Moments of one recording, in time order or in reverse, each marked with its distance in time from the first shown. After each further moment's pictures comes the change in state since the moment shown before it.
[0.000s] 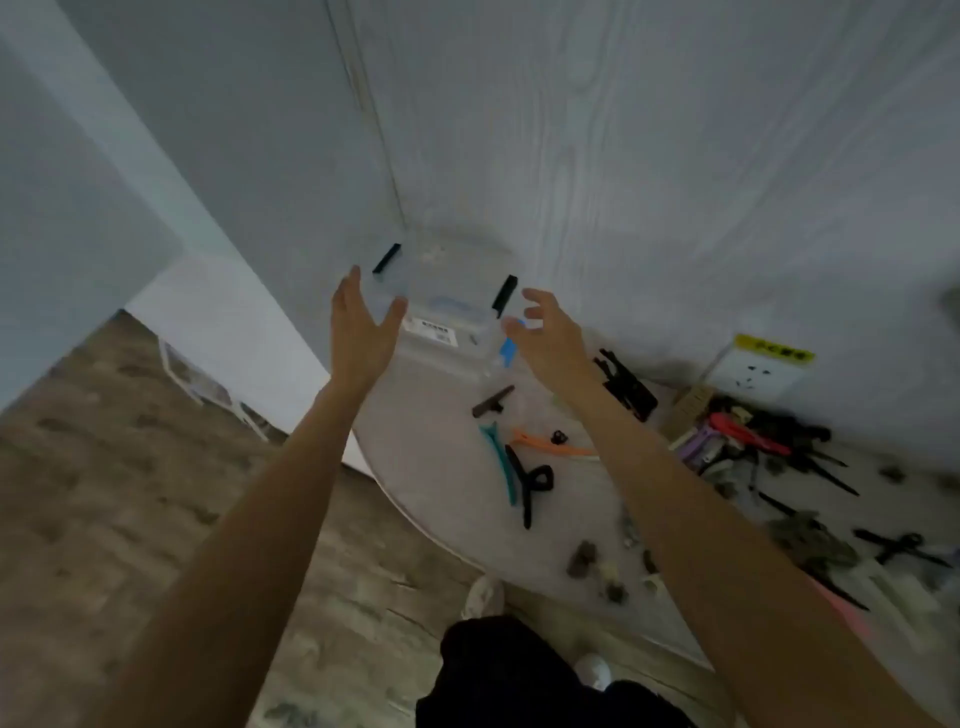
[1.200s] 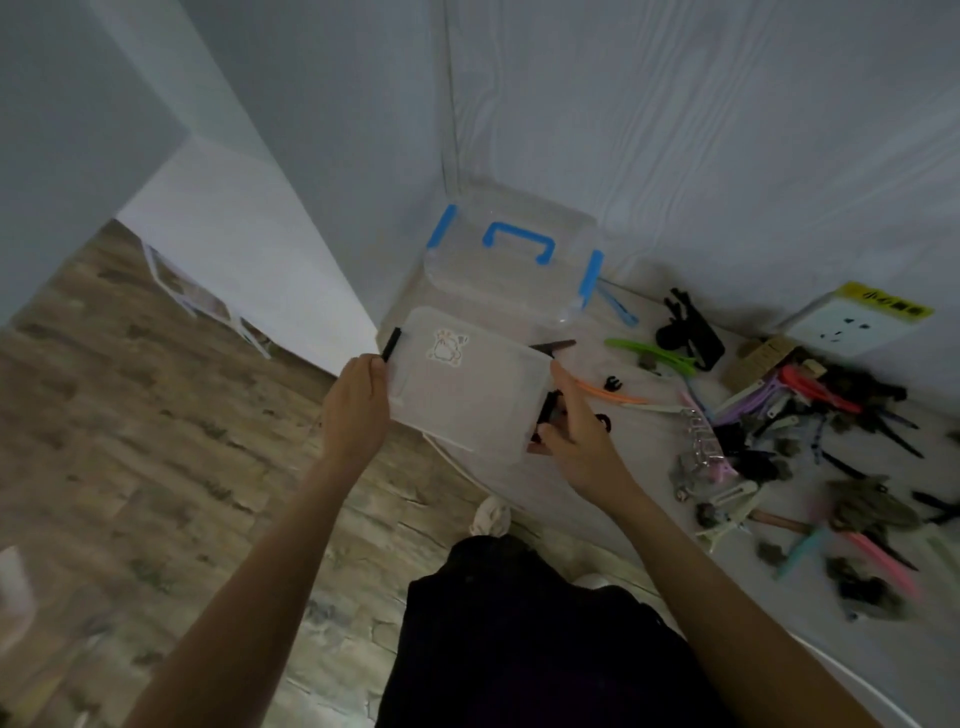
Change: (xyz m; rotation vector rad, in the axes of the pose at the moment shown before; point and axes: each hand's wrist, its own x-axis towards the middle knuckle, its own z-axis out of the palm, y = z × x) left_hand -0.086 -0.118 -0.023 0.240 -0.099 -0.092; right_hand -0.108 0.067 0.066 0.107 -0.275 0.175
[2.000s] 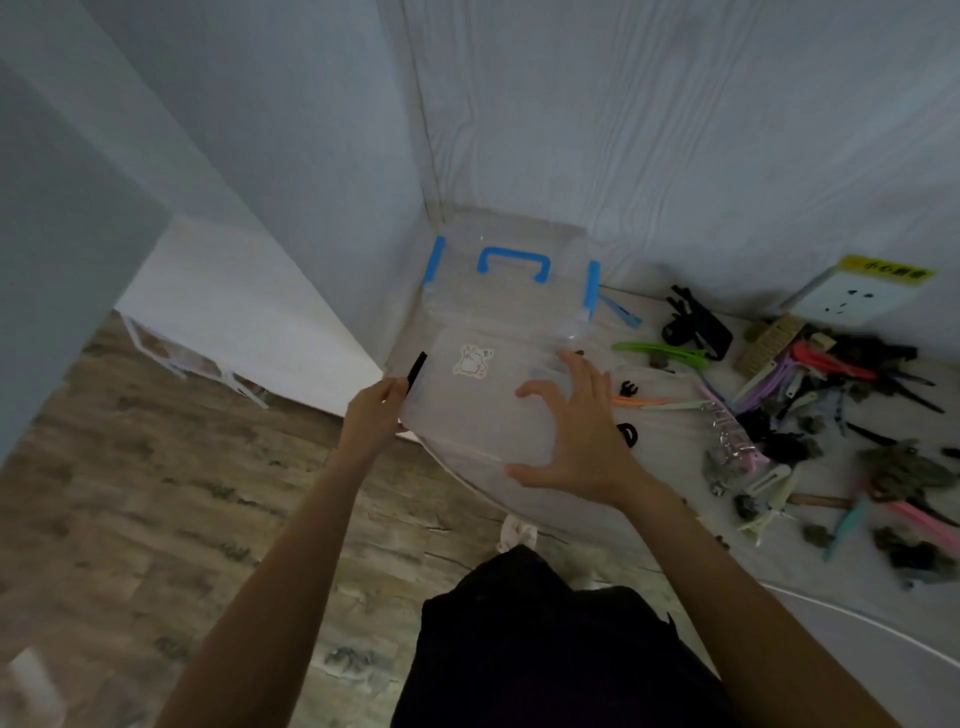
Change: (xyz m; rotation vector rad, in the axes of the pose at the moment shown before) left_hand 0.058 -0.007 -0.001 -0.196 -0.369 -0.177; right_hand 0.023 -0.017 0.015 -0.616 0.178 -0.235
